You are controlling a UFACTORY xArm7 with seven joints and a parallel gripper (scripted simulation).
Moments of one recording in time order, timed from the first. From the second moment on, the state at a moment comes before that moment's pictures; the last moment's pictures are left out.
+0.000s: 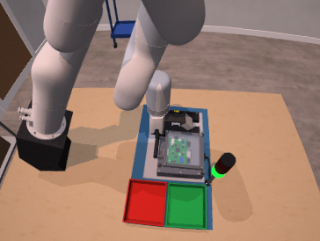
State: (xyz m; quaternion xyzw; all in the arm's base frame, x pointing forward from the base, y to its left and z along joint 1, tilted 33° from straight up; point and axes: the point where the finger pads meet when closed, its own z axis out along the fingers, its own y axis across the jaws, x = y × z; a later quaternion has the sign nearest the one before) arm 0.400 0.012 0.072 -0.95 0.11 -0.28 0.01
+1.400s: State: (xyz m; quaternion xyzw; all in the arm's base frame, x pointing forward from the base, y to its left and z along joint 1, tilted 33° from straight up) arm 0.373 0.014 0.114 -0.95 0.11 -0.29 0.01
